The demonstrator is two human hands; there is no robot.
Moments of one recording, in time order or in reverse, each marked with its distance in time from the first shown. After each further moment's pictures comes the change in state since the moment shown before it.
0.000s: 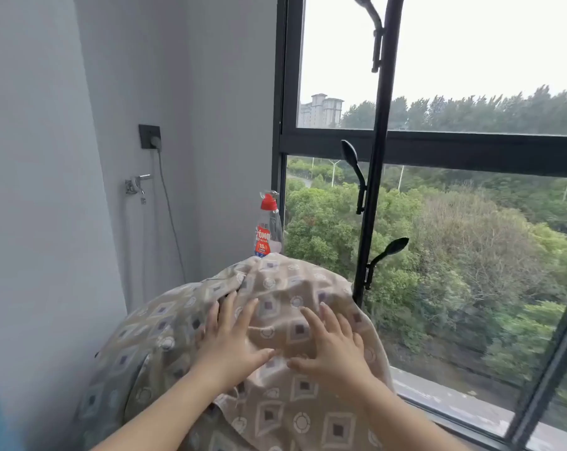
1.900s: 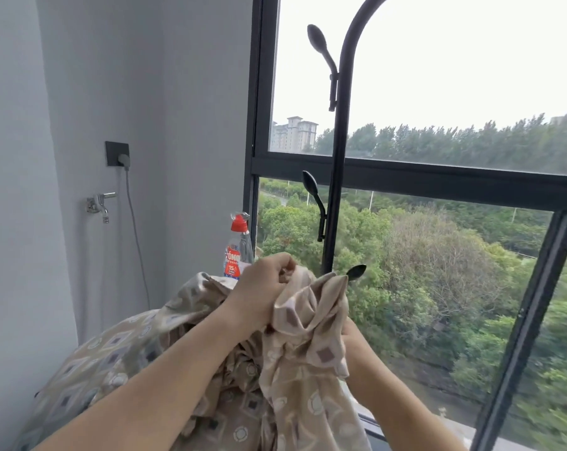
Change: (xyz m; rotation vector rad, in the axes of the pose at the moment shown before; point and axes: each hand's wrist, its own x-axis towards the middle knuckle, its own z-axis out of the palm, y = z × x) left_hand 0.021 0.129 -0.097 -0.720 0.122 0.389; right_hand -0.032 -0.002 -0.091 1.296 0.114 0.005
